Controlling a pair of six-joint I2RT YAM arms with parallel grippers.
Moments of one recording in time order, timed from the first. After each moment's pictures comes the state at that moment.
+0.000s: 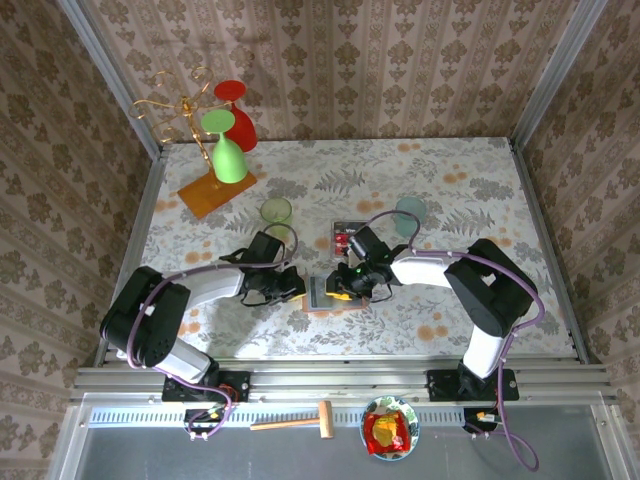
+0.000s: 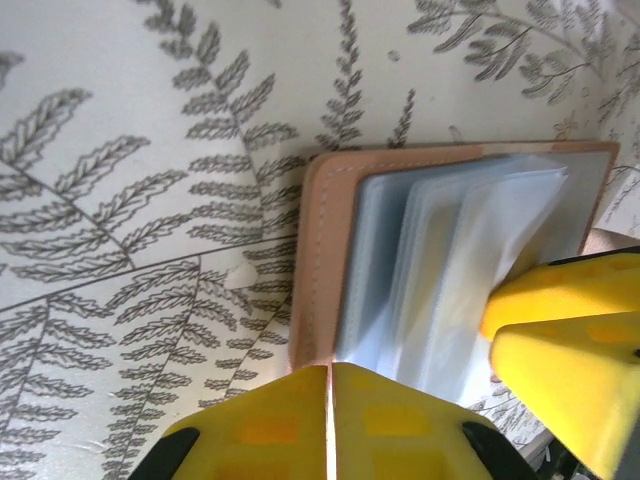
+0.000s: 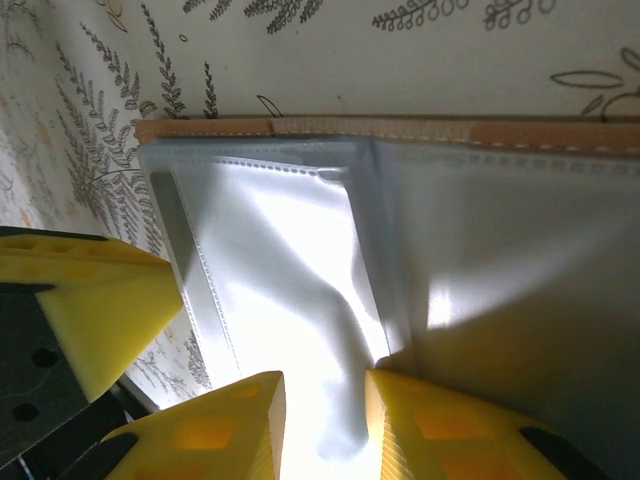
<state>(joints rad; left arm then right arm) -0.58 1.51 0.65 -0.23 0.50 -0.80 0.66 1.77 0.87 -0.14 -0.51 0.89</state>
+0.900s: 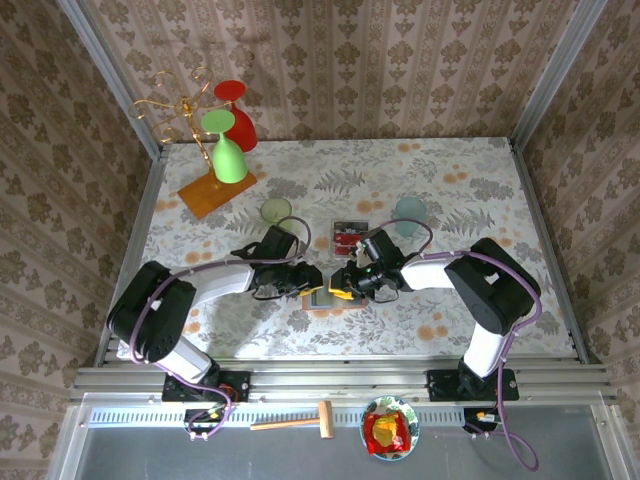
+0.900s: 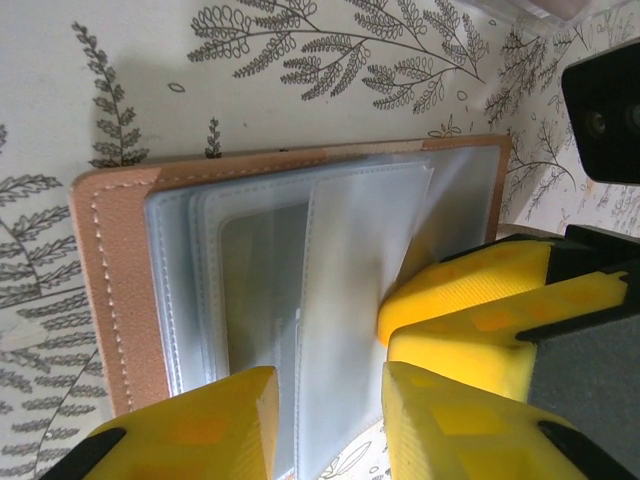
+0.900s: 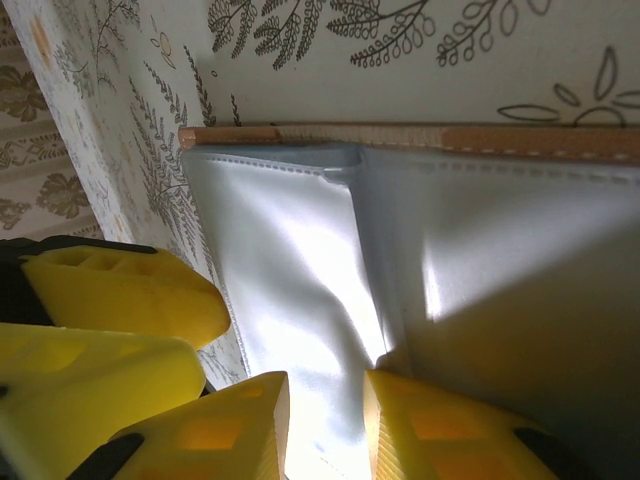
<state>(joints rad) -0.66 1.55 0.73 -0.19 0.49 -0.84 0.59 1.77 0.74 0.12 -0.64 1.00</state>
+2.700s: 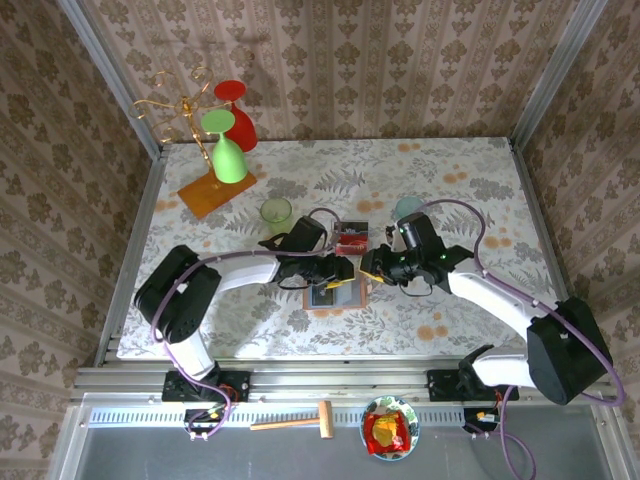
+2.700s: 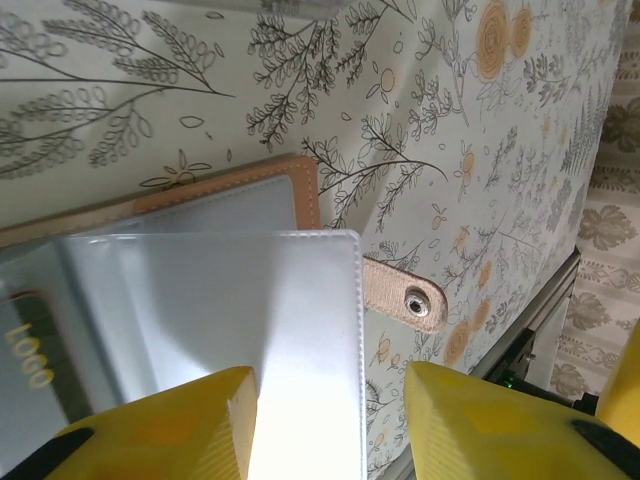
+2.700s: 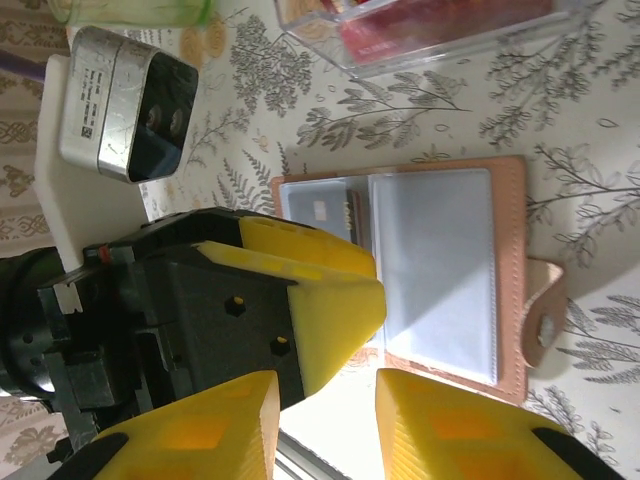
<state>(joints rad) -0.79 1.73 0.92 -0.09 0.56 -0.89 0.46 1.28 0.73 -0.31 -0.47 0.88</state>
